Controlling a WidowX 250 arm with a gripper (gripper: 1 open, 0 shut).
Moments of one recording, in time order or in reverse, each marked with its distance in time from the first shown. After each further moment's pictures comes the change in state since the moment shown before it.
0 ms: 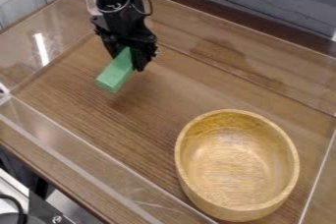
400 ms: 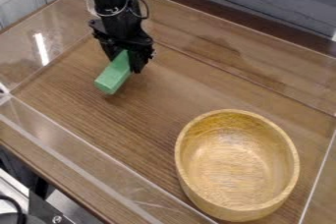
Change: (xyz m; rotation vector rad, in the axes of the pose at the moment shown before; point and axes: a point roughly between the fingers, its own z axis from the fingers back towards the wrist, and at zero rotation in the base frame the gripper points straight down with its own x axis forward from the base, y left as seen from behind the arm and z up) arm 0.003 0.008 -0.013 -0.003 0.014 0.016
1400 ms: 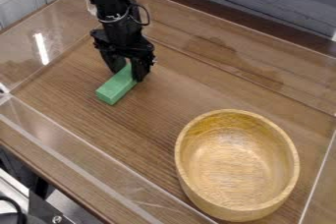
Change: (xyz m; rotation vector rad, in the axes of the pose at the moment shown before) arm -0.005 -0.007 -0.011 -0.049 0.071 0.029
